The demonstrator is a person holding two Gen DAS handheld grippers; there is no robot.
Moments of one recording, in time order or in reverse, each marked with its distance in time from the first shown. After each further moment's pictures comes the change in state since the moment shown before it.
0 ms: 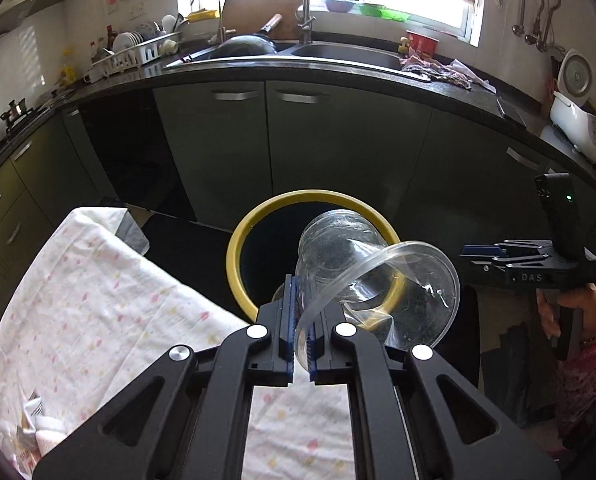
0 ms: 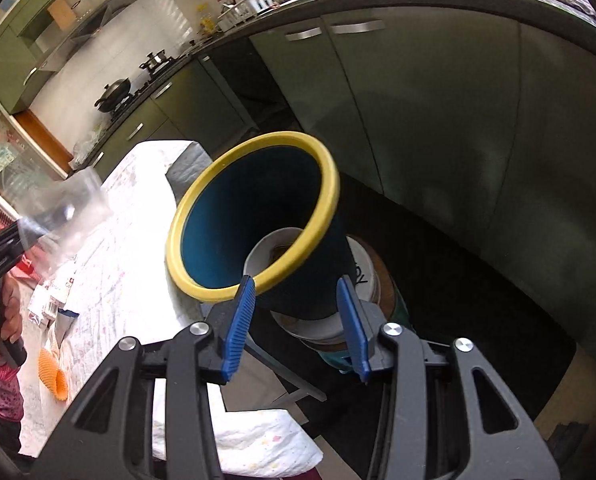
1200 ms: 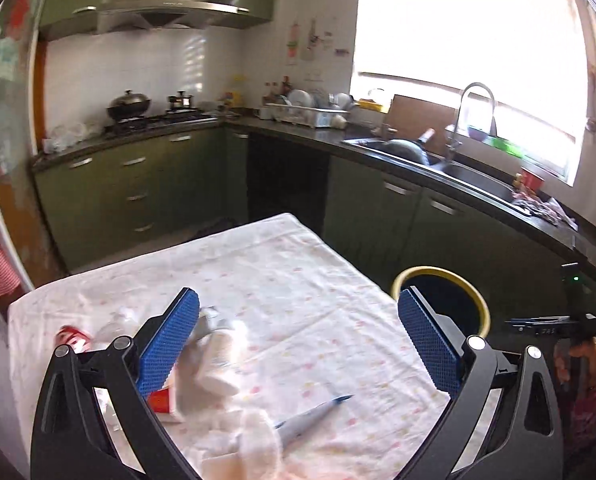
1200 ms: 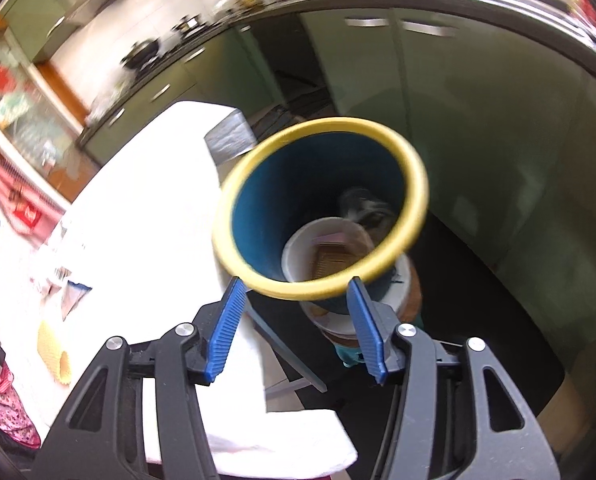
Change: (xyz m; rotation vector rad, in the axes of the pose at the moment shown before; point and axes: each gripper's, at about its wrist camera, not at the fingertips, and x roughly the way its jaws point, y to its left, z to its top) left arm -0.200 0.117 -0.157 -0.411 -0.367 0.386; right arm 0.029 0.086 0.009 -0.187 0.088 0.024
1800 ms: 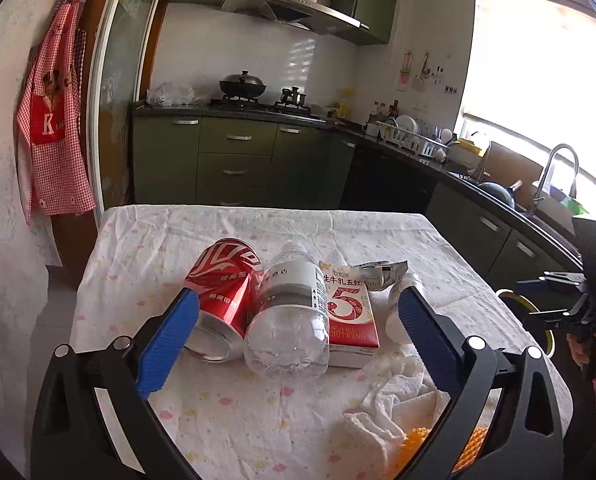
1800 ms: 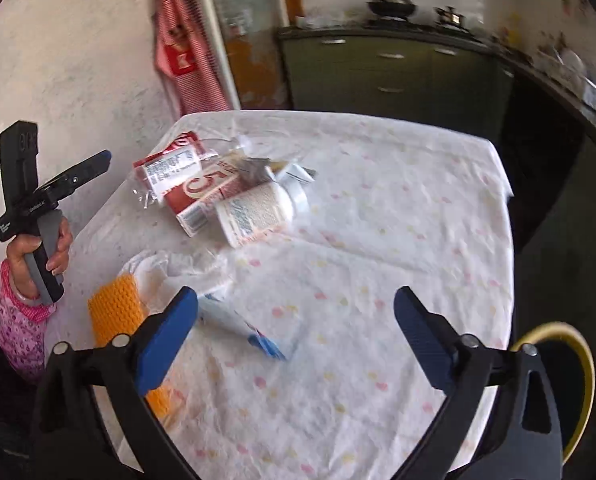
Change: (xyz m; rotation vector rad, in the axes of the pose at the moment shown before) left arm -0.040 0.179 -0.105 -0.253 -0.067 0.197; right arm 0.086 0.291 0.032 -0.780 0.095 0.350
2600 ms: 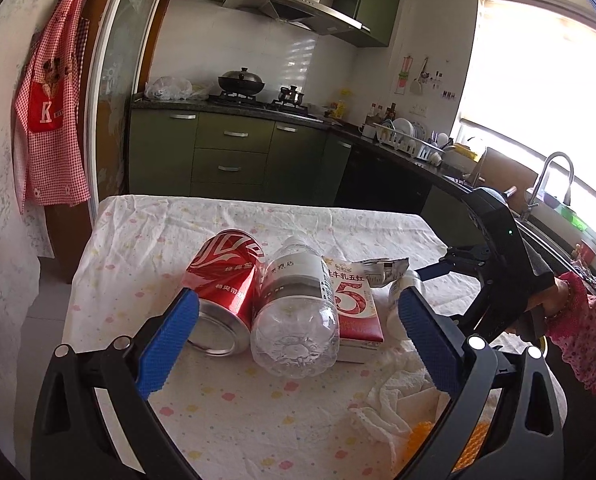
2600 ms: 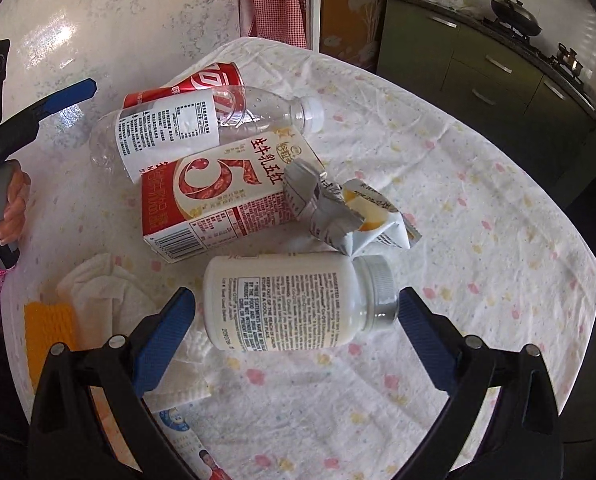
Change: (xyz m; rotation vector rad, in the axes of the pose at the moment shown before) left arm 0.003 0.003 -0.006 -0.030 0.002 -0.026; right arm 0.131 0.027 0.068 -0.310 0.218 0.093
